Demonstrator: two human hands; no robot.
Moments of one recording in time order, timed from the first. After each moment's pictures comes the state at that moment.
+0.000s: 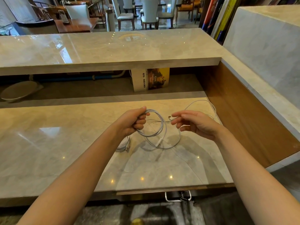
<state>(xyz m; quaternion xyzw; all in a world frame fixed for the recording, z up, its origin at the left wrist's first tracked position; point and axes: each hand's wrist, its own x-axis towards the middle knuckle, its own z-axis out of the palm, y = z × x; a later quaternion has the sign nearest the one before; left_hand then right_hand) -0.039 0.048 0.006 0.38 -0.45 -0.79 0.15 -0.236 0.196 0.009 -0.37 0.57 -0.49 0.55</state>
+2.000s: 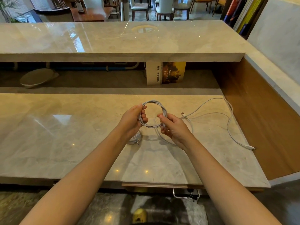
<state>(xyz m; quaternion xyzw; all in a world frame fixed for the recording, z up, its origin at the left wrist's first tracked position) -0.007 0.047 -0.018 0.38 -0.37 -0.78 0.34 -0.132 0.141 -0.040 -0.27 0.55 -0.59 0.52</state>
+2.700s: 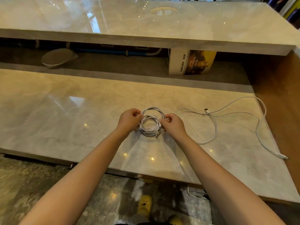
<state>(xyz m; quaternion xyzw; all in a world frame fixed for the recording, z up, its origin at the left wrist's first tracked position) 0.070 0.013 -0.069 0.60 -0.64 -0.43 0.23 -0.078 0.084 -0.088 -0.37 0.75 -0.41 0.36</state>
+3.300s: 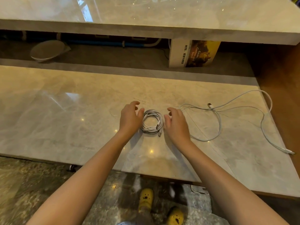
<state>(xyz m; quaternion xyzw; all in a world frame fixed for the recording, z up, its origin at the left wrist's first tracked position) 0.067 0.004 -0.088 0.58 -0.72 -0.30 0.23 -0.071 0.091 -0.098 -0.50 0.78 -0.34 0.16</state>
